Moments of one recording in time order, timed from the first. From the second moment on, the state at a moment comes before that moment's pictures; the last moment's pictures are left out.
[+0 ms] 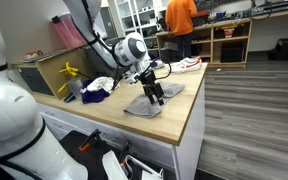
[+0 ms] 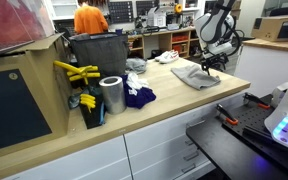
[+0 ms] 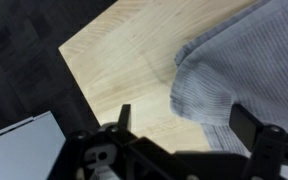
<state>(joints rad) 0.00 0.28 -0.21 -2.39 -0.46 2.44 0.71</state>
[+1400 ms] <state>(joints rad) -0.03 0.32 -0.26 -2.41 -0.36 2.55 1.05</state>
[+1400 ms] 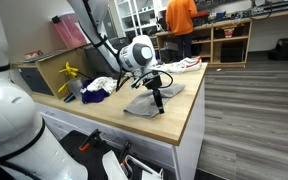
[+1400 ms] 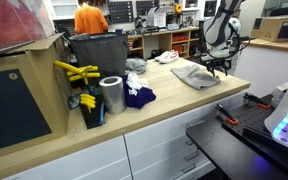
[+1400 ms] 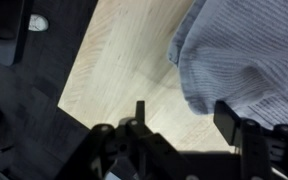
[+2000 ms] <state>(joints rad) -0.02 0.33 -0.27 -2.41 -0.35 2.60 1.07</state>
